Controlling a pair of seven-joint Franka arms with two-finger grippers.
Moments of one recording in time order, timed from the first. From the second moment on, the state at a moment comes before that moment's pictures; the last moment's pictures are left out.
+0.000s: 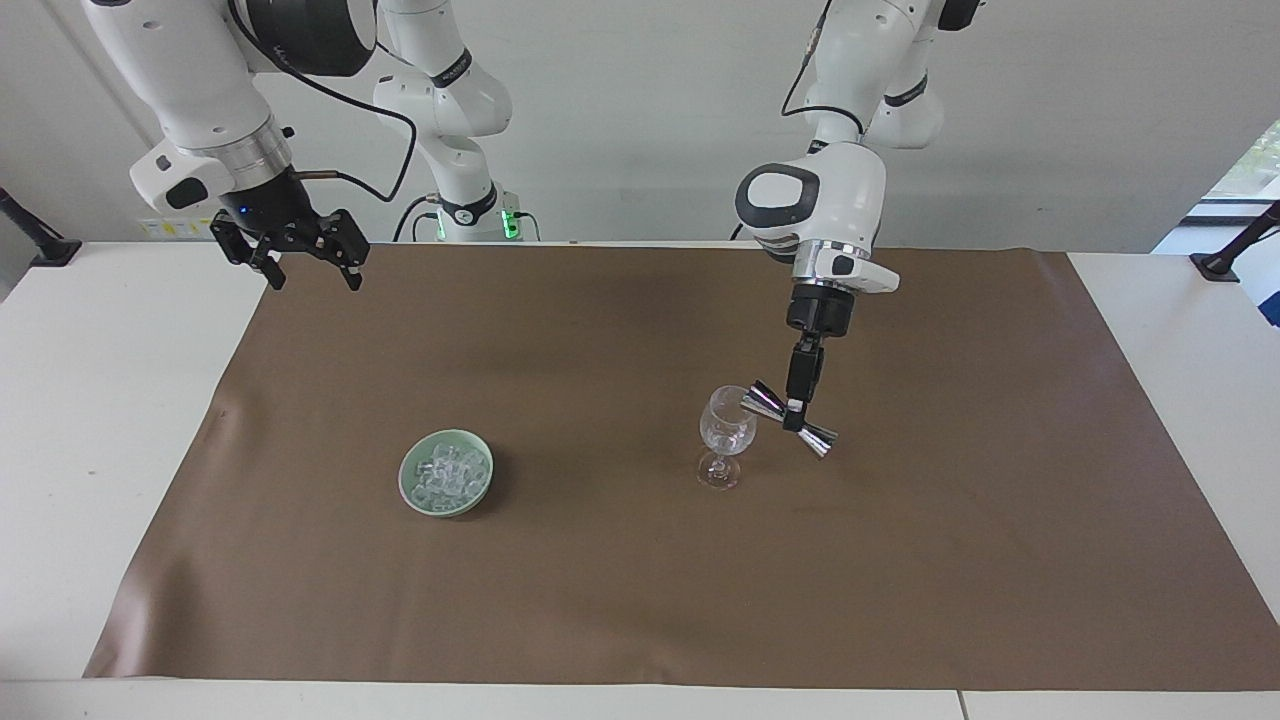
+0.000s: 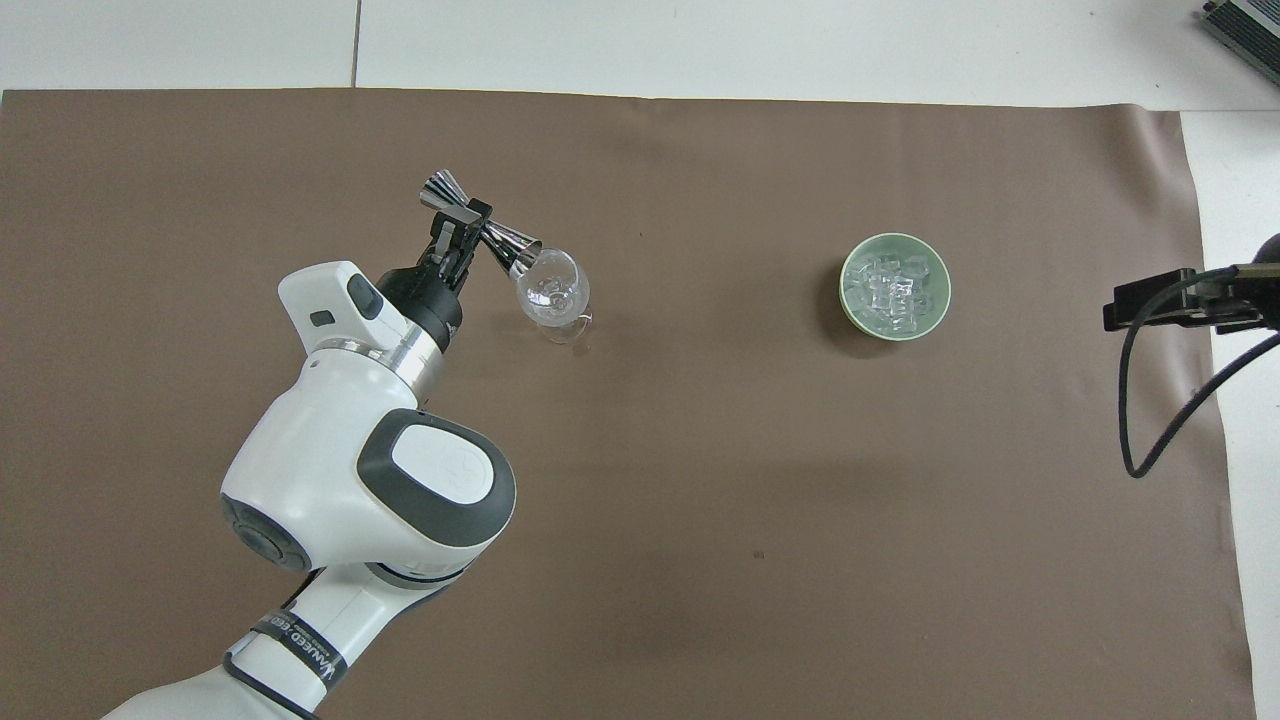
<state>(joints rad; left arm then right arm) -0.40 0.18 -0.25 -2.02 -1.34 3.41 -0.15 -0.06 -0.01 0.01 -1.60 0.02 1.62 -0.01</state>
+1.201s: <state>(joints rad) -0.41 0.20 -0.25 -2.00 -1.34 3.43 -0.12 -0.06 -0.01 0.01 -1.61 0.02 1.62 -0.01</state>
